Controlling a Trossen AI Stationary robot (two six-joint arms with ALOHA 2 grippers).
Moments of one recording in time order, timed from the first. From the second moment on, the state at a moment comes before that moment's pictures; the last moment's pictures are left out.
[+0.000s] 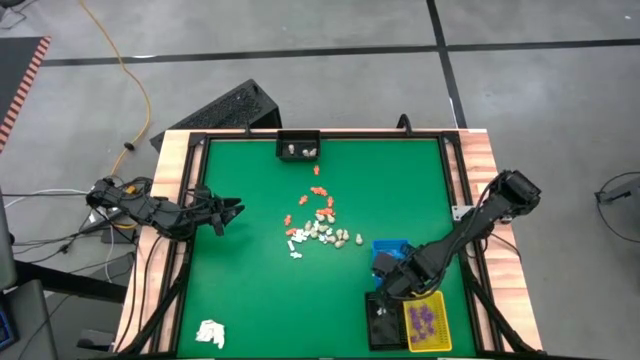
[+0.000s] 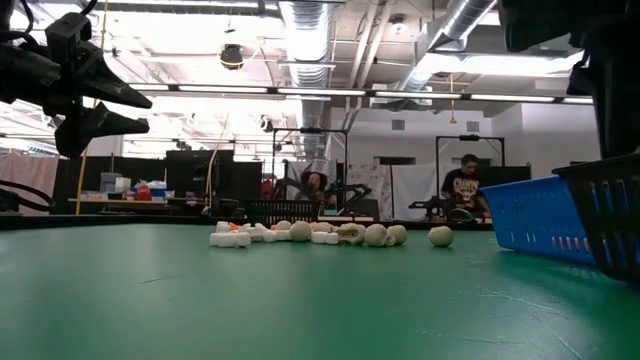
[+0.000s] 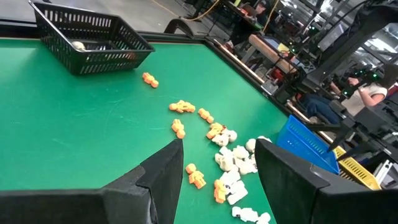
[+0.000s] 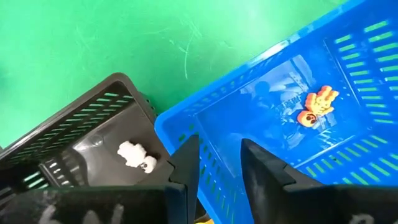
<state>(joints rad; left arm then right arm) -0.38 0.01 0.12 -0.28 -0.77 -0.72 0.63 1.58 1.15 -0.89 0.16 1.14</state>
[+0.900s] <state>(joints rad) -0.38 0.01 0.12 -0.30 -0.77 -0.72 0.35 1.52 1.19 -0.53 0.59 0.16</state>
